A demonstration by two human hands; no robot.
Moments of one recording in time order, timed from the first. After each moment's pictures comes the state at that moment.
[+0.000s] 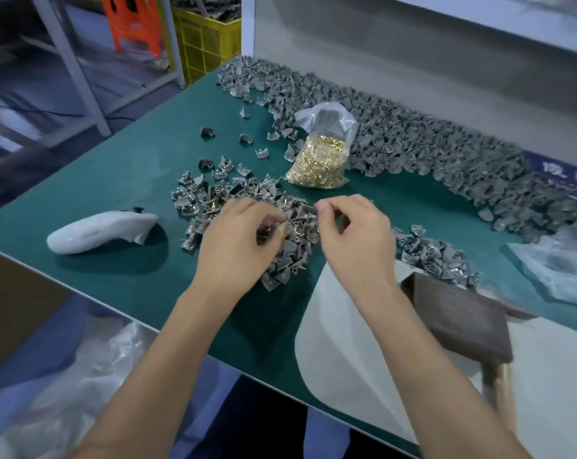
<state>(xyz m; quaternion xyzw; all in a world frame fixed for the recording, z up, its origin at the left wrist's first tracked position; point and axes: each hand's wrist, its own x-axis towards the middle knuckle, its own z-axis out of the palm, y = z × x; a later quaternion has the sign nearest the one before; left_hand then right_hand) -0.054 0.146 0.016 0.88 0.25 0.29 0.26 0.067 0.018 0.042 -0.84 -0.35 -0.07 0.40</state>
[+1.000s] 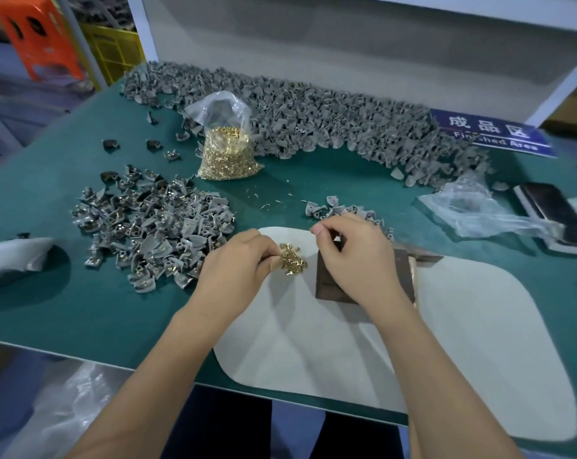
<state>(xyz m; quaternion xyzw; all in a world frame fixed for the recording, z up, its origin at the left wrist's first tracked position) 0.003 0.054 -0.007 0.94 0.15 0.16 0.25 0.117 -0.112 0.018 -0.88 -0.31 -0.08 0.34</state>
